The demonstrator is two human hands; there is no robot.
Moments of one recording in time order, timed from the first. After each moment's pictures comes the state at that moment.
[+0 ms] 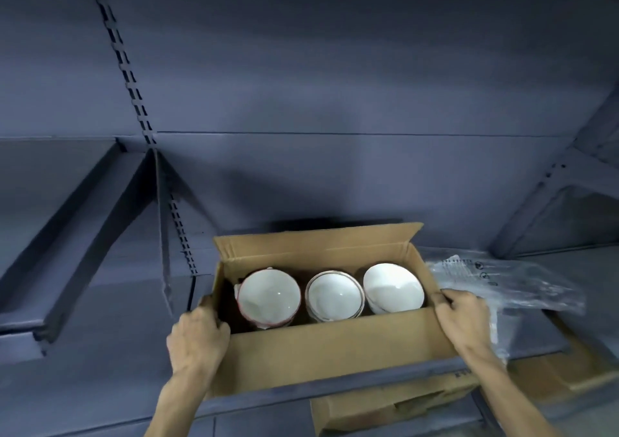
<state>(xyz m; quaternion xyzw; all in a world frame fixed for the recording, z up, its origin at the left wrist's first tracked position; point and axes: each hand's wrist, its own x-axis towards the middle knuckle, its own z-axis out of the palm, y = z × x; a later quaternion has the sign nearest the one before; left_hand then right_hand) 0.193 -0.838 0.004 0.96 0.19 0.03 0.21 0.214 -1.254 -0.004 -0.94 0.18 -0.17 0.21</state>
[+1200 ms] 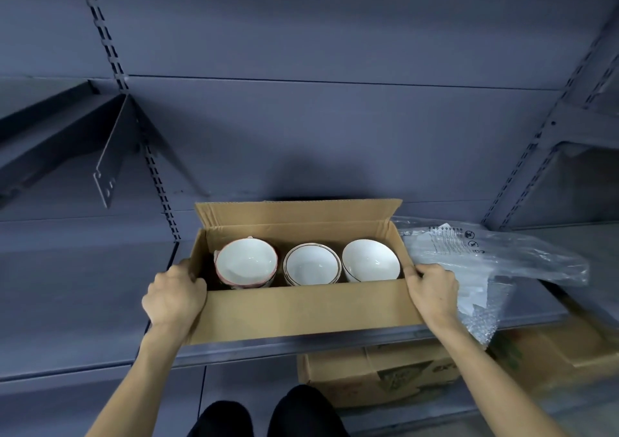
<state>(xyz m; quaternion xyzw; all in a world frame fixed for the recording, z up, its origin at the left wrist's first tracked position) 0.191 -0.857 -0.060 0.93 0.26 0.12 0.21 0.206 -1.270 -0.075 -0.94 0.14 -0.20 0.25</state>
